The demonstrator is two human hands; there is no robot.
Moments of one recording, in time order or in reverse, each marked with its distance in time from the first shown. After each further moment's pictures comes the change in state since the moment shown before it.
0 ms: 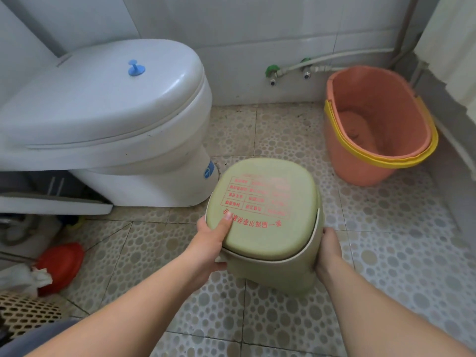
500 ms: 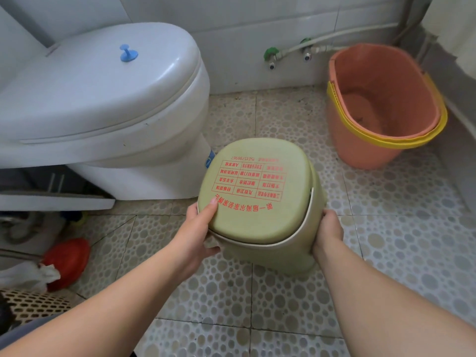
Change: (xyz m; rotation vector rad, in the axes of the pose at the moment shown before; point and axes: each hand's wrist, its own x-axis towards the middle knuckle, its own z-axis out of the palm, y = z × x) left_hand 0.003 0.003 -0.027 -0.041 0.023 0.021; right_hand -0.002 0.007 0.018 0.054 0.136 -0.026
